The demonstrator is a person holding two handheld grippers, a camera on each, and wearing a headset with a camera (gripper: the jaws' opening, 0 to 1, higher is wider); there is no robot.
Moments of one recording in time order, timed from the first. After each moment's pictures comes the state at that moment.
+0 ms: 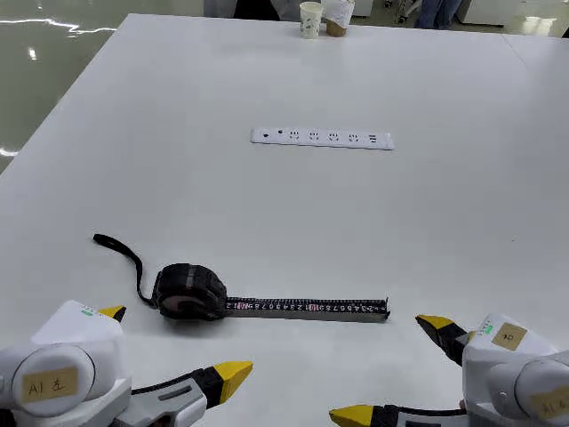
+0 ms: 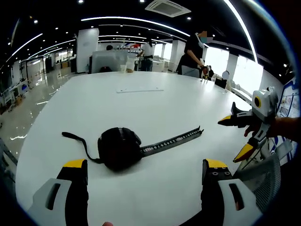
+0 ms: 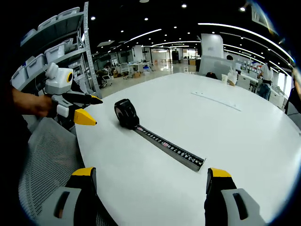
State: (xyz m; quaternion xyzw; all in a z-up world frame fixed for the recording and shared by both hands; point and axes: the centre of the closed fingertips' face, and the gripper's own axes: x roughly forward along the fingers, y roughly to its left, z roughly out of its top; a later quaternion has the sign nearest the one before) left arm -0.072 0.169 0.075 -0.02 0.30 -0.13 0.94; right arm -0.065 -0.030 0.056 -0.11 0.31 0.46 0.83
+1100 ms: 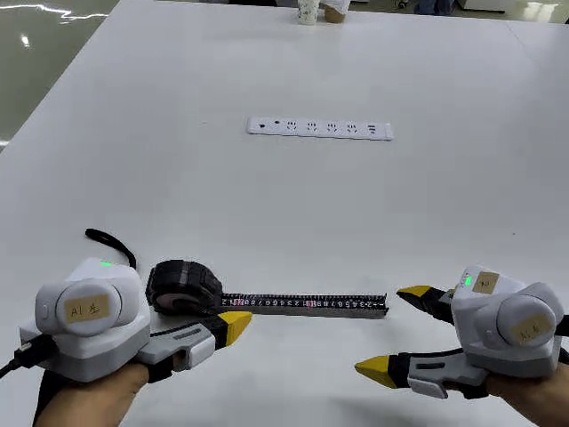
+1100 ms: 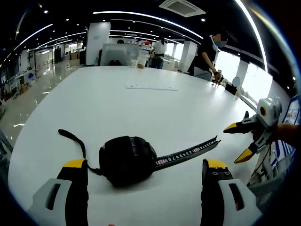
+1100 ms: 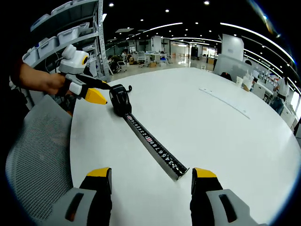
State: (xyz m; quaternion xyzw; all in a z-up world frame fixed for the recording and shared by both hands) left arm -0.022 0.181 0.047 -0.05 0.32 -0.09 0.94; right arm -0.016 -0.043 0.028 -0.18 0.32 0.51 0.78
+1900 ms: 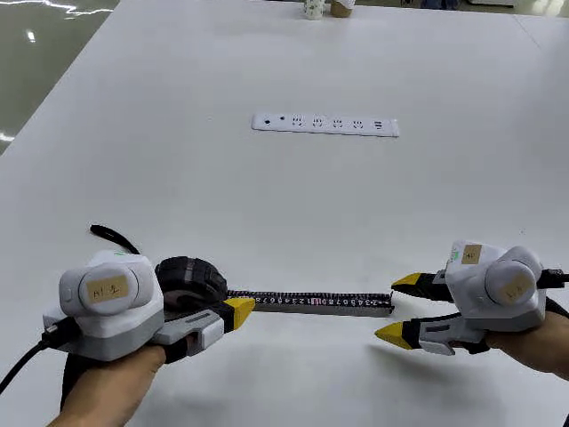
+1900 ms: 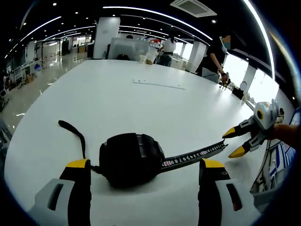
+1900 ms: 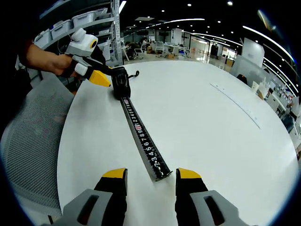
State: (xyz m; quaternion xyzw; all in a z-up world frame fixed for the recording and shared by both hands) left arm -0.014 0.186 0.032 -0.08 0.34 -0.06 0.94; right arm 0.014 -0.051 0.000 -0.25 0.32 0.56 0.72
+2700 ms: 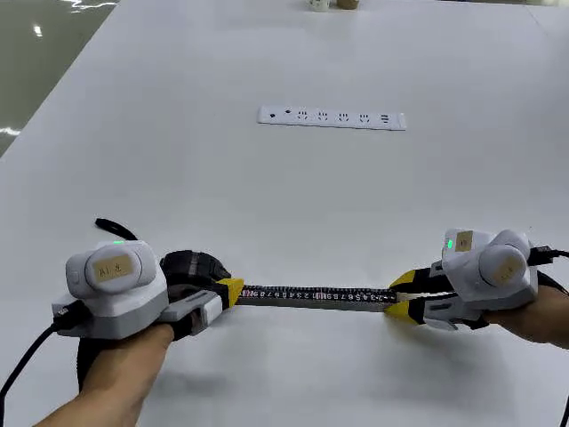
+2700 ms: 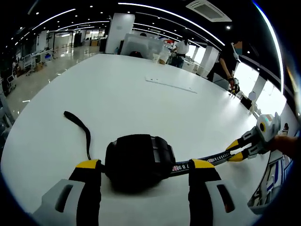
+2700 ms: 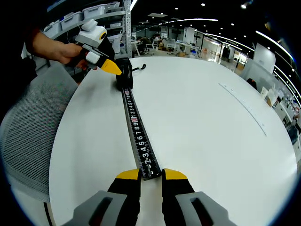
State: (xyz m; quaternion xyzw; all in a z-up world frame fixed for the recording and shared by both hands) left arm -0.008 0.197 0.025 -0.12 0.35 -0.01 0.93; right arm 0.027 -0.054 -0.014 -0.28 0.32 0.60 0.68
